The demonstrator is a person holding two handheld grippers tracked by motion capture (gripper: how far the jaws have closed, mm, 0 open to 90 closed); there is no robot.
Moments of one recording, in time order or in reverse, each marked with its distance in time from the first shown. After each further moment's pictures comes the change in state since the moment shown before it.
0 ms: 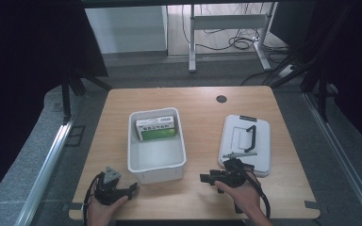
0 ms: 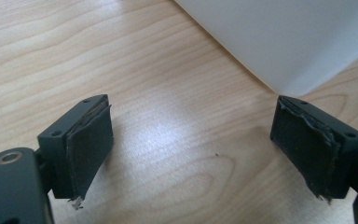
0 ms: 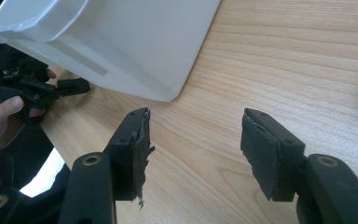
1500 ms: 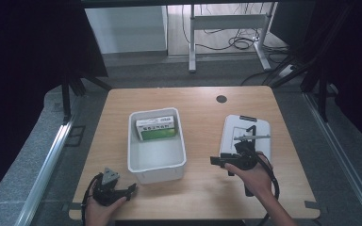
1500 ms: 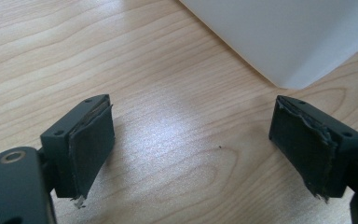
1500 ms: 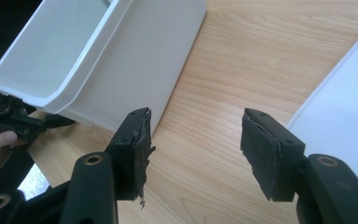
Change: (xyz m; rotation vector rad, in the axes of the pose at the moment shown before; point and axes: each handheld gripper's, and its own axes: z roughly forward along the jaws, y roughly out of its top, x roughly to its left) left arm 0.005 -0.002 -0.002 -0.003 -0.010 0.008; right arm -0.012 0.046 -0.035 -0.047 -0.070 -0.022
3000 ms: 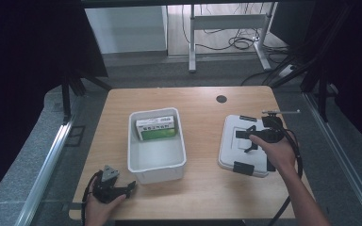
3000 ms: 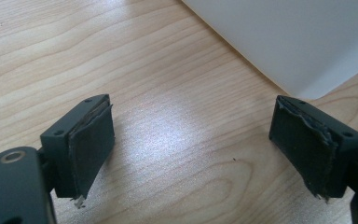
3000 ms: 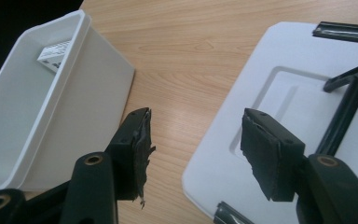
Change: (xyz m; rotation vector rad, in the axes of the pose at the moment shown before) left arm 0.006 0.004 0.004 0.002 -0.002 0.003; right arm -0.055 0.059 -0.050 -0.064 -0.149 0.129
